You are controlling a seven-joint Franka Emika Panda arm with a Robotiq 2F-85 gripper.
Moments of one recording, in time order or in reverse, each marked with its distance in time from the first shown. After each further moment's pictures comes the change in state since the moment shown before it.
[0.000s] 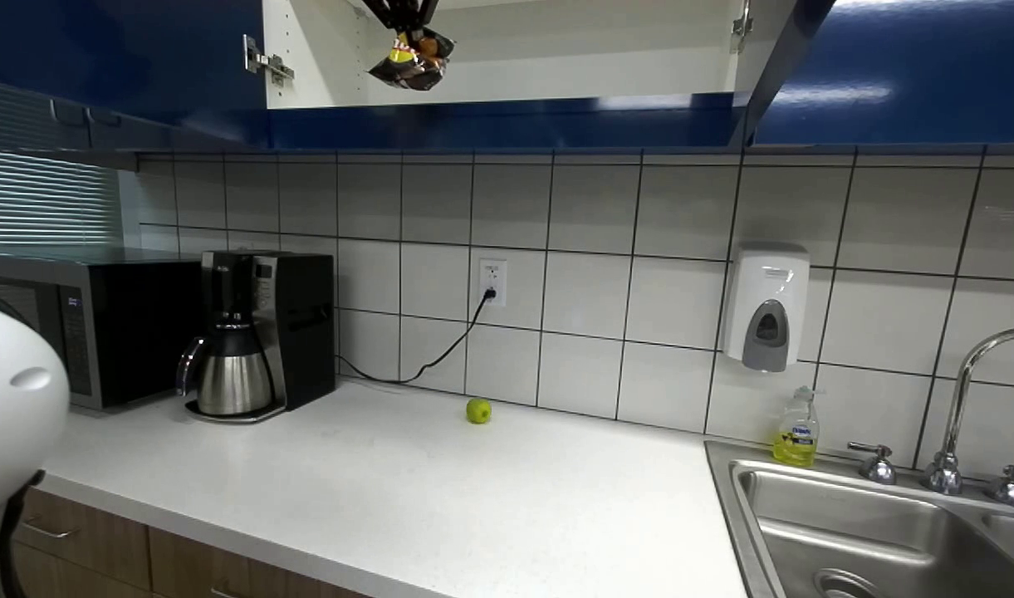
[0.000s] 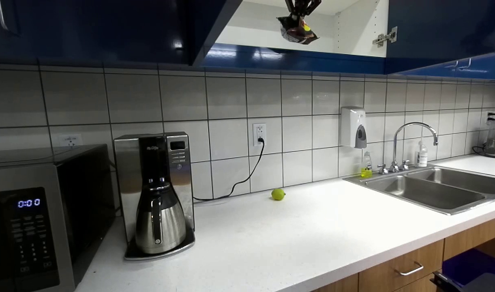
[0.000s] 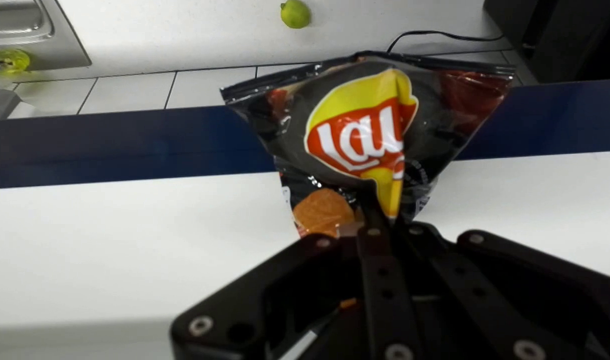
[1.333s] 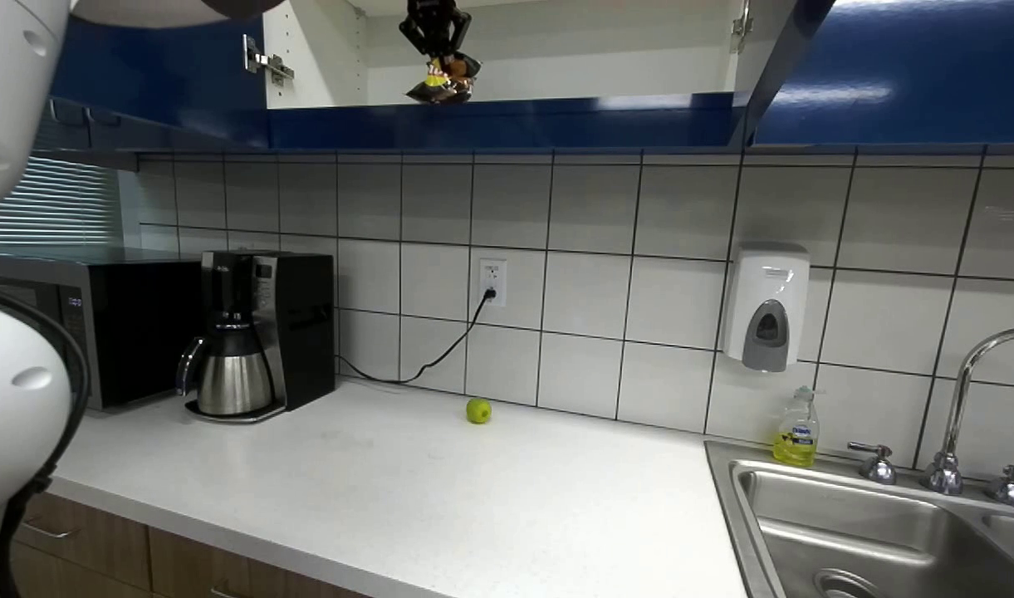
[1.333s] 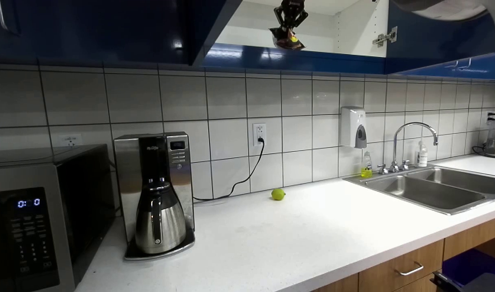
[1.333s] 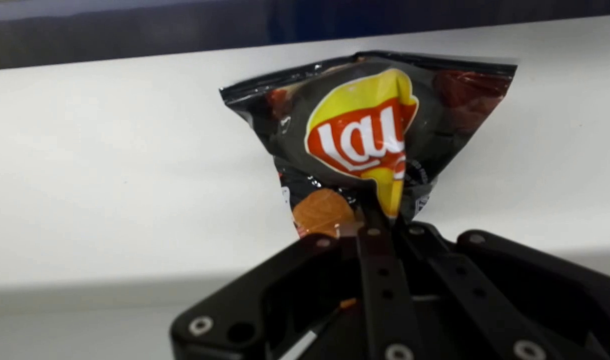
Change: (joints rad) arm 0.003 0.348 -0.023 0.450 -0.016 -0.054 0.002
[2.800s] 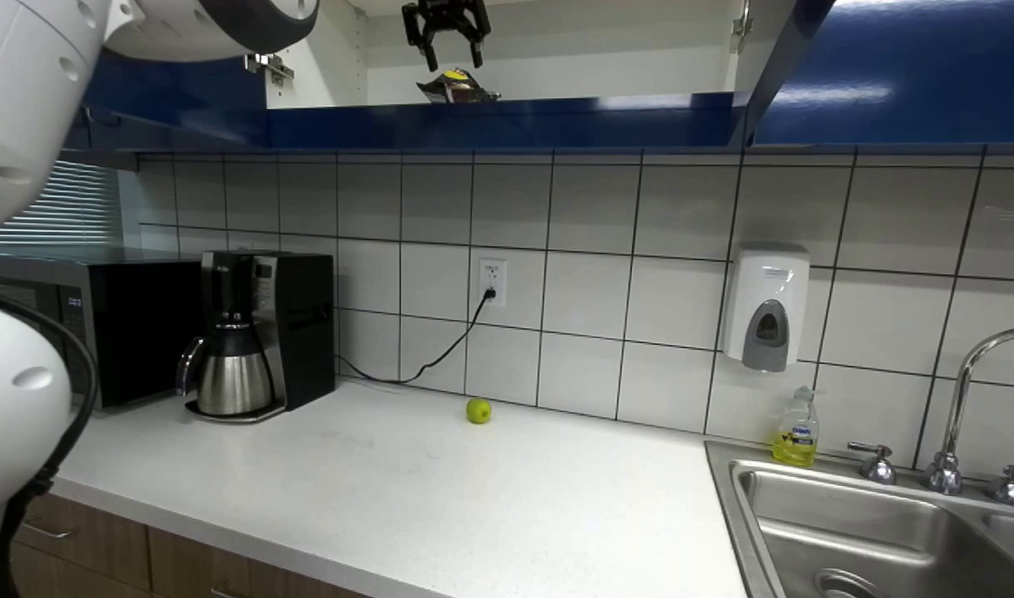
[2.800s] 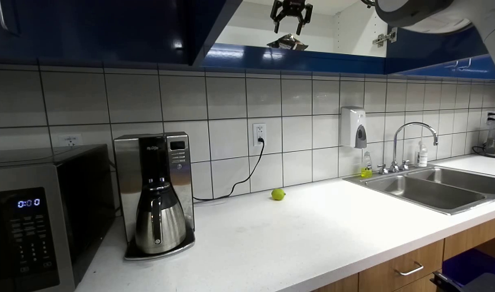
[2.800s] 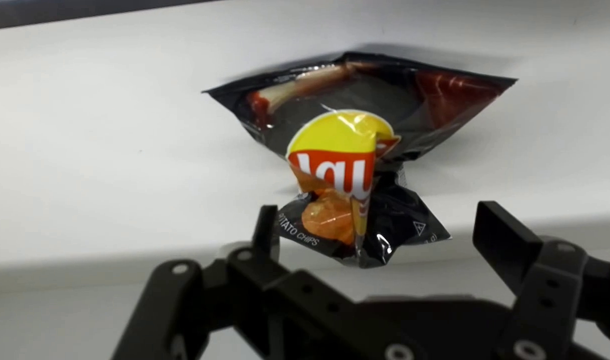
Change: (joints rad) arm 0.002 0.078 -0.028 0.131 0.000 -0.002 0.011
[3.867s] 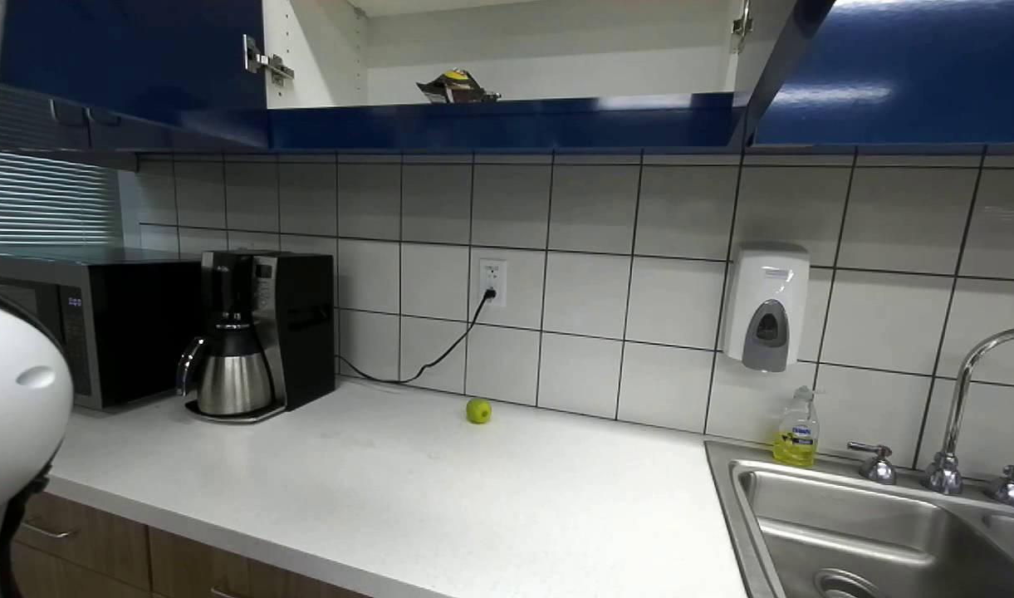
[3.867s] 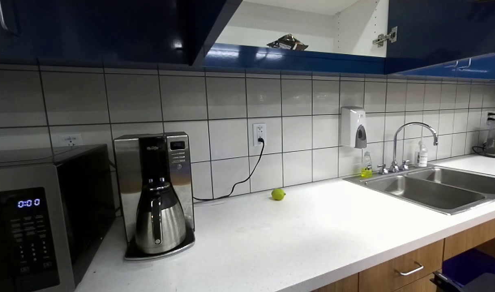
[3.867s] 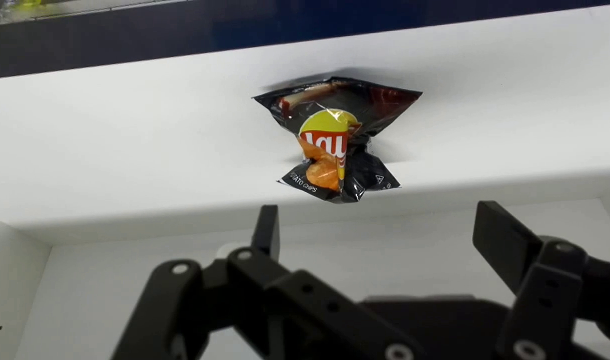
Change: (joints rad) arm 0.011 -0.209 0.000 -0.053 0.004 -0.107 -0.002
